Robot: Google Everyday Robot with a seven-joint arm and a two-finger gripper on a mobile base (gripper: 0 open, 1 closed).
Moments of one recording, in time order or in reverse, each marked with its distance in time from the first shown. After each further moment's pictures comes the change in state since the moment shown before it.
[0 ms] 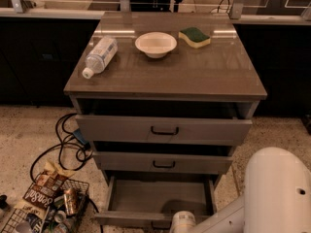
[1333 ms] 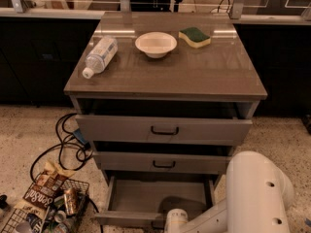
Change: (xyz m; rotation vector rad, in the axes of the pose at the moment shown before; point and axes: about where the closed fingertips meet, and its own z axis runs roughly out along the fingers) arm -0.006 -0.045 0.056 0.039 0.024 0.019
